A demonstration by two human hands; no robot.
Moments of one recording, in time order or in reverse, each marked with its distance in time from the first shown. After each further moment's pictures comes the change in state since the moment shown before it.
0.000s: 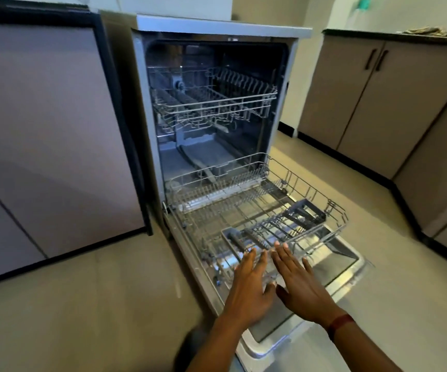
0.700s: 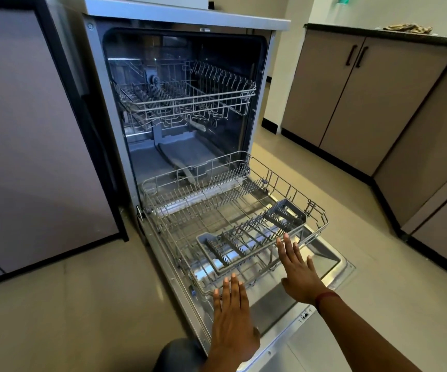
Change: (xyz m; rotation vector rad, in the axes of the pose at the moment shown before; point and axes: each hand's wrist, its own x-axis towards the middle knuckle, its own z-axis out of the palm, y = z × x) left_hand 0.009 -0.017 0.066 0.472 -0.205 -0.215; right_hand 0.043 0.092 0.016 0.138 -0.163 0.239
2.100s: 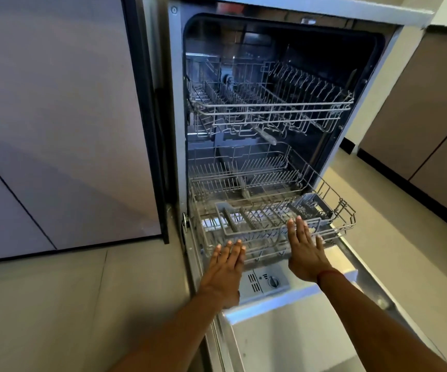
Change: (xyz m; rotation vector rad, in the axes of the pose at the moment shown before) left_hand 0.165 -0.142 -0.085 0.223 0.113 -0.020; right_hand 0.212 -0.095 -0.053 -0.117 0.053 -0.201
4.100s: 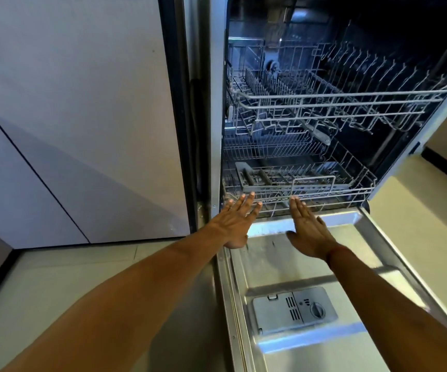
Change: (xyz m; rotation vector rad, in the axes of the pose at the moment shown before) left_hand 0.116 -0.125 -0.060 0.135 -0.126 0.017; right_hand 0.121 -0.073 -0.016 0.078 0.013 -0.199
